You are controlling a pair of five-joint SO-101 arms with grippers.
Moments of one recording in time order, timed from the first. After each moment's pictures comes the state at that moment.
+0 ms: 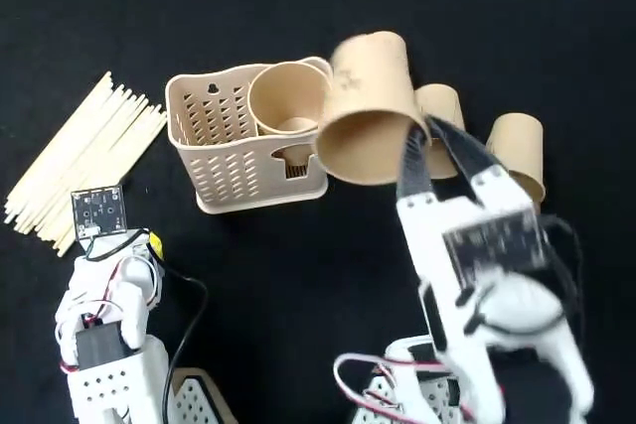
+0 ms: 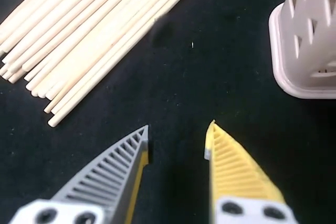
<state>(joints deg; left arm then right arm) -21.8 -104.0 96.1 61.0 -7.5 -9.8 -76.8 33.6 57.5 18.0</state>
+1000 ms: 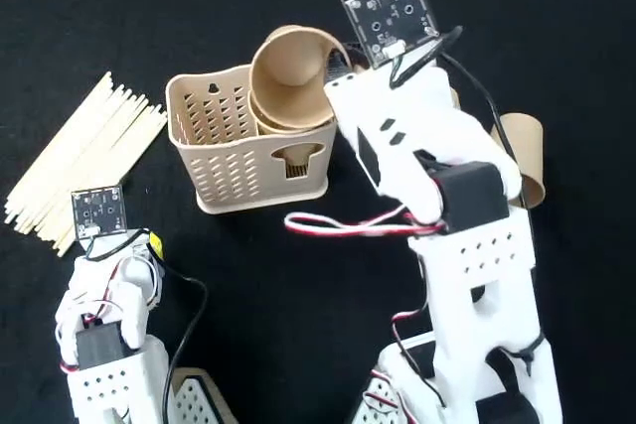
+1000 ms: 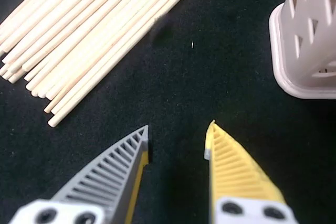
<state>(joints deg) -21.8 -104.0 96.1 61.0 -7.5 -17.5 -34.0 8.6 59.8 12.4</state>
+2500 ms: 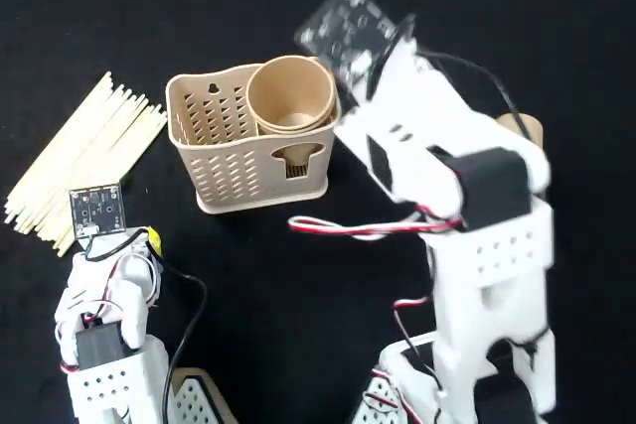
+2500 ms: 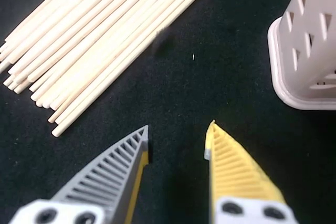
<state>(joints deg) -21.8 -104.0 96.2 58.8 -7.5 -14.6 -28.4 -7.2 87.4 34.6</state>
